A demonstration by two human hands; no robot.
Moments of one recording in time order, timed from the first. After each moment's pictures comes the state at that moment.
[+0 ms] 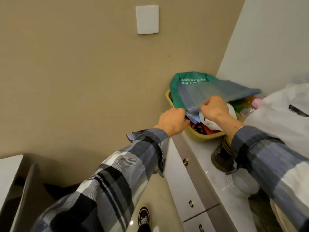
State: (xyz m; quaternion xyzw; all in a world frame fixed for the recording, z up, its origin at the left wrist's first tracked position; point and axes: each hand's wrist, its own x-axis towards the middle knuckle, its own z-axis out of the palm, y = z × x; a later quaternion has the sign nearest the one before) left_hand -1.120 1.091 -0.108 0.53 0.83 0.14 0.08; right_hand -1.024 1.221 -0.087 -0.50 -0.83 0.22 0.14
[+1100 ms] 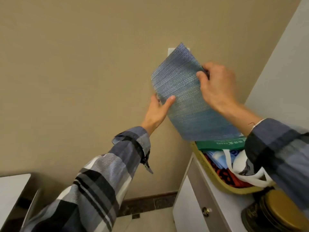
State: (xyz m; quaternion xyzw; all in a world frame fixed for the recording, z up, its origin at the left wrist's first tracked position) left_hand -1.292 1.082 -0.036 0.30 0.70 0.63 0.15; right_hand -1.167 1.194 0.066 -0.21 -0.87 0.03 0.44
